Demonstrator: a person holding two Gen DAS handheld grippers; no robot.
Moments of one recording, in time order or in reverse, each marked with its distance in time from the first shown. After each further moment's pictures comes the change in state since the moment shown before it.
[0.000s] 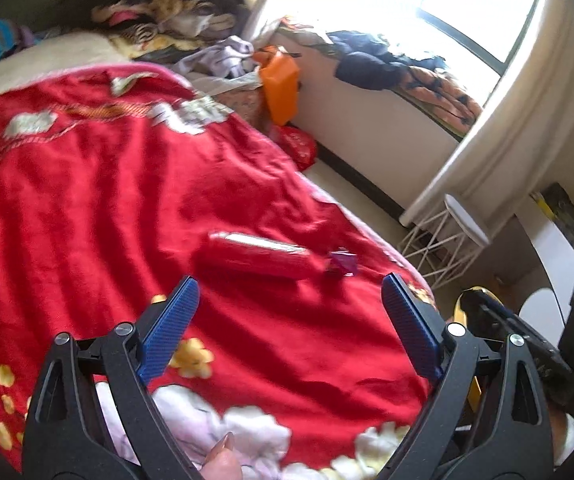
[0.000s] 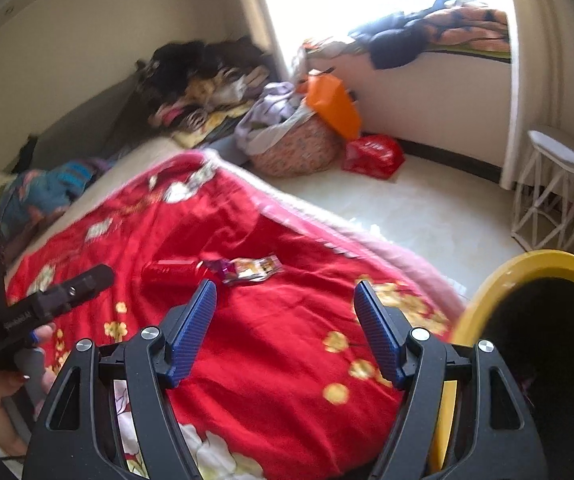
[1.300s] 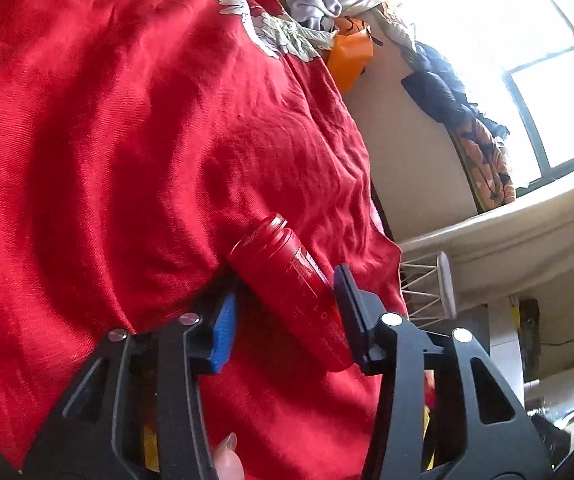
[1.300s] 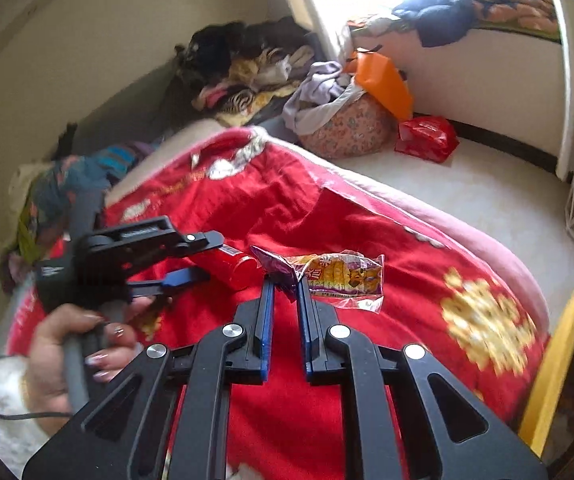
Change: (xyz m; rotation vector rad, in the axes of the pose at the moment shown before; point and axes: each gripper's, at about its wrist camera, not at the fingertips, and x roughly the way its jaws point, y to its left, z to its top) left arm 0.090 0.059 0.018 -0.472 0.139 -0.100; right arm 0.016 0.000 -0.013 0.055 0.005 0.183
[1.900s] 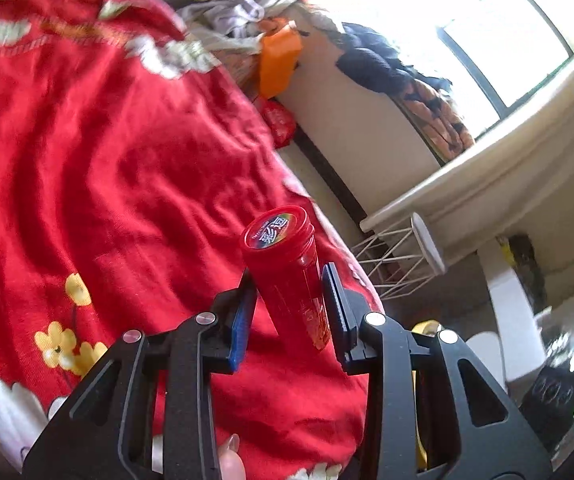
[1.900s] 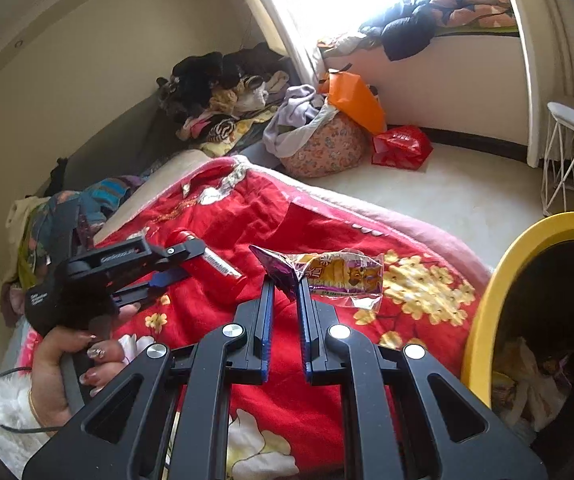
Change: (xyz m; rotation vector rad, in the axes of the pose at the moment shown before) left arm -0.041 -0.060 -0.047 0.287 -0.038 -0.070; right arm -0.062 -0.016 -0.009 0.061 -0.080 -0.042
